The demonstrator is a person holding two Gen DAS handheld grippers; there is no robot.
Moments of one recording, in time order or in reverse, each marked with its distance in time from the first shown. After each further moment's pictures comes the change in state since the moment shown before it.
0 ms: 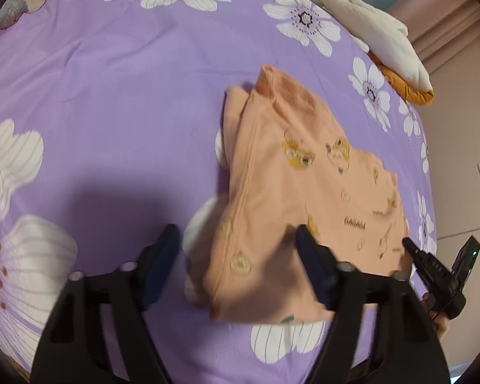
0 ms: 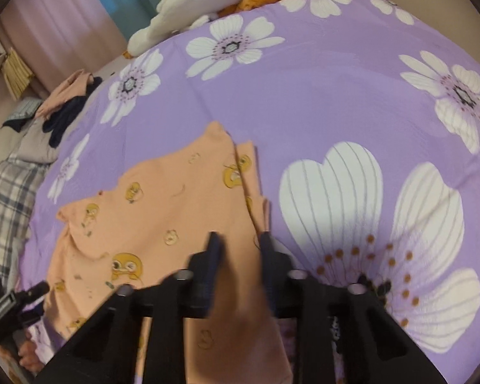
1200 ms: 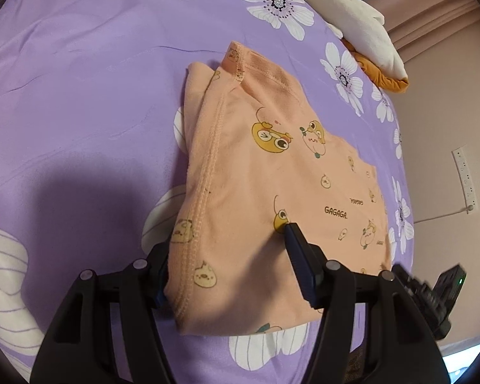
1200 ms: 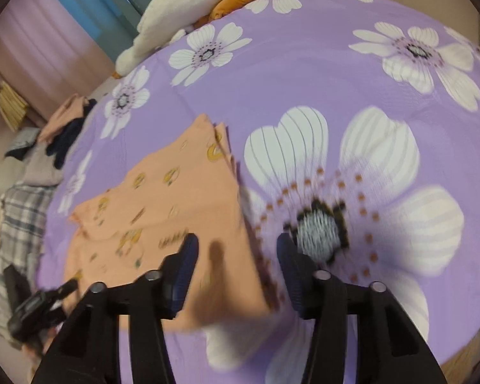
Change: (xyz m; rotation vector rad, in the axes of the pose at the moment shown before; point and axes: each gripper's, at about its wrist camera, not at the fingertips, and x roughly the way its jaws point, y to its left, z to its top) left arm 0.022 -0.006 0.003 0.039 0.052 -0.168; right arm -0.042 -0.029 -0.051 0.118 0.006 0.071
